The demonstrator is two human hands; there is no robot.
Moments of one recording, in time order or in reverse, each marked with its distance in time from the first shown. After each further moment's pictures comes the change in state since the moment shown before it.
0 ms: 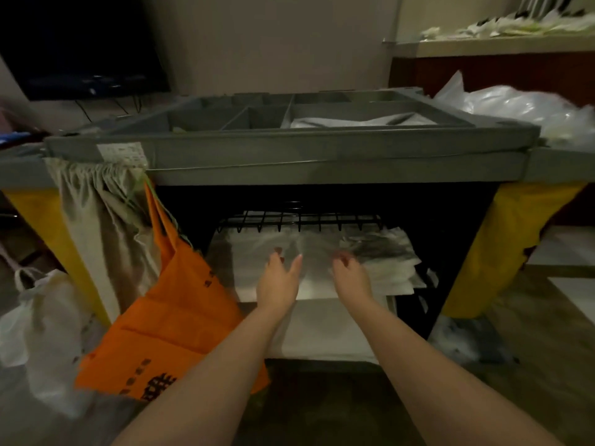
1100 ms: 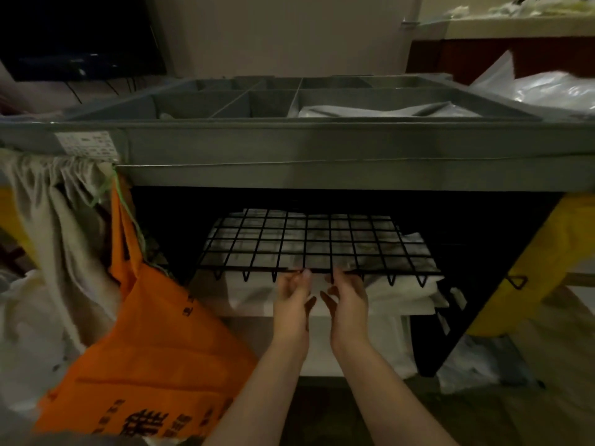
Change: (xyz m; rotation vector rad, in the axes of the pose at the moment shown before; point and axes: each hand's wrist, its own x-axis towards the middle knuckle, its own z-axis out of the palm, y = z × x) left_hand 0.013 0.001 0.038 -1.055 -0.037 -0.298; right_hand 0.010 -0.006 0.042 0.932 0.100 0.172
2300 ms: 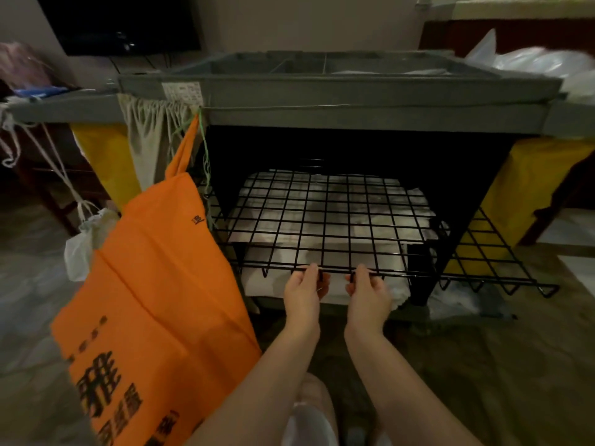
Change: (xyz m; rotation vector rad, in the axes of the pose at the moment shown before) left_hand -0.196 0.005 -0.073 0.082 0.144 -0.150; right_hand -0.205 0.021 -0.061 -0.213 0.216 -0.053
